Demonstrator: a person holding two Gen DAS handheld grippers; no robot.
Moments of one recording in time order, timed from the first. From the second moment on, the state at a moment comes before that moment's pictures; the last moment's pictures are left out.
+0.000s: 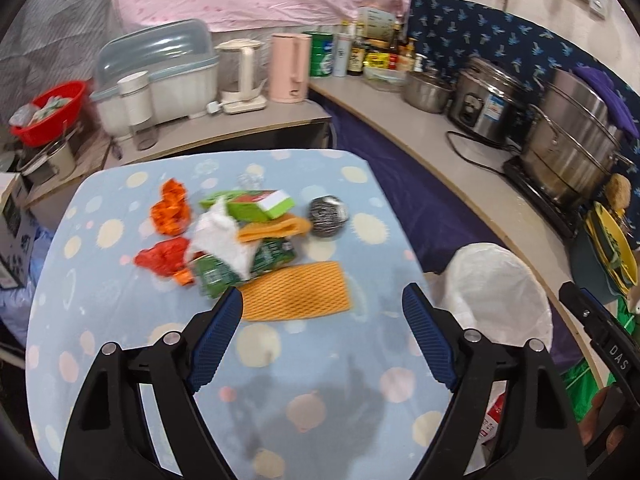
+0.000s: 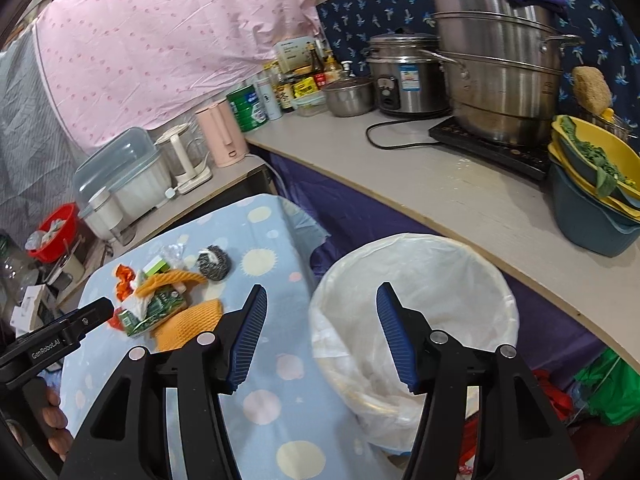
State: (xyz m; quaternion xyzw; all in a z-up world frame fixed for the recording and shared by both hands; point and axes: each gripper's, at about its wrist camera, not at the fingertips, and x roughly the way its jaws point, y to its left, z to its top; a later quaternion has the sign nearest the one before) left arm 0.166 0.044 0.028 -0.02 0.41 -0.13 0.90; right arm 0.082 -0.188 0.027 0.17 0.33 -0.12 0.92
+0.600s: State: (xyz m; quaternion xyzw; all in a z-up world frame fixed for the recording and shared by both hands) left arm 0.171 0.156 -0.014 -0.05 0.44 -0.04 0.89; right arm 0.131 -0.102 -0.013 0.14 0.39 -0.06 0.91
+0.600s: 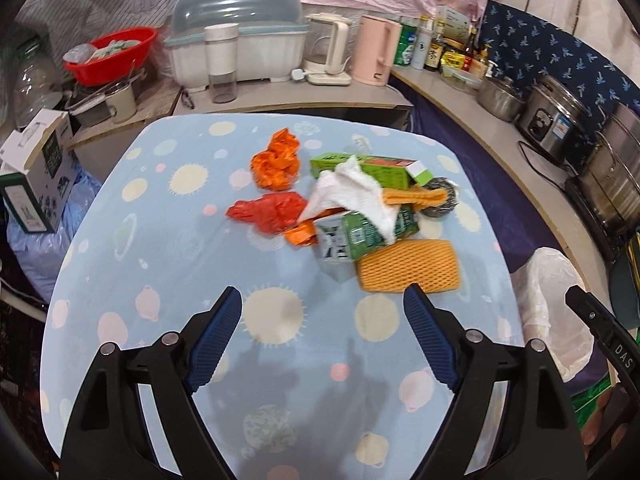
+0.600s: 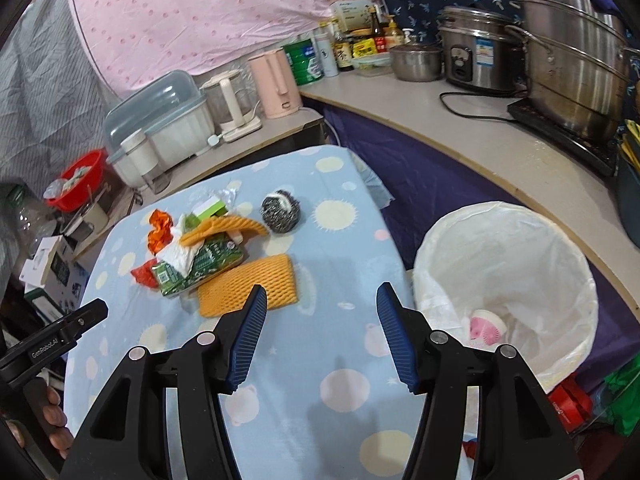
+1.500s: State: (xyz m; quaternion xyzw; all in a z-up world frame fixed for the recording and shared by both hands) left arm 0.226 0.194 -0.063 -0.09 0.48 -0.03 0.87; right arm 0.249 -0.051 -0.112 0.13 0.47 -0.02 0.87
